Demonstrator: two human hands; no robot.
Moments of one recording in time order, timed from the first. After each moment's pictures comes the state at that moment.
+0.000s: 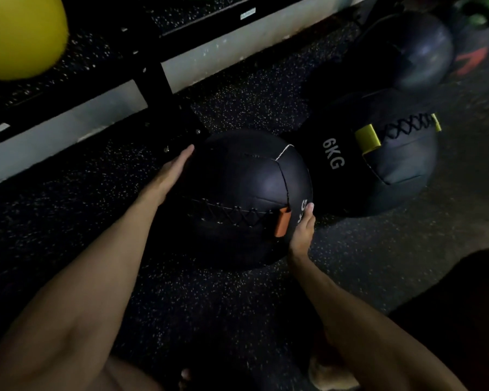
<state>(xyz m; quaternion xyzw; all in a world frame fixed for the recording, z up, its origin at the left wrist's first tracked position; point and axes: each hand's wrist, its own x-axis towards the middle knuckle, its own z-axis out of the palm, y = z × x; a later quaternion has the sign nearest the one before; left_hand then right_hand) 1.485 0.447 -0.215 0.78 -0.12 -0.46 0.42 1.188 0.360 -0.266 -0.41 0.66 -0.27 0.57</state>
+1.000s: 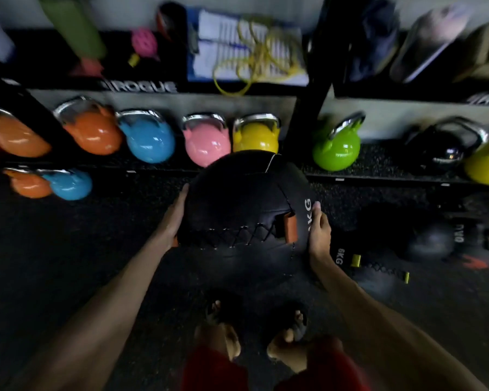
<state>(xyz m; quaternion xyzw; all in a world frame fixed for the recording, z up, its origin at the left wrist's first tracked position) 1.349 0.721 0.371 0.69 0.21 -0.26 0.64 1.247 0.430 0.313 -0.66 0.42 -0.06 0.62</state>
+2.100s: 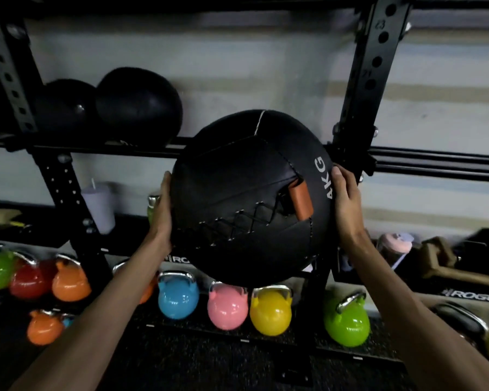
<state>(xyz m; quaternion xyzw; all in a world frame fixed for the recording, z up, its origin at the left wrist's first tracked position) 1.468 0.755 0.745 0.57 0.01 0.04 0.82 1.418 0.433 0.763 -0.69 0.00 -0.35 0.63</state>
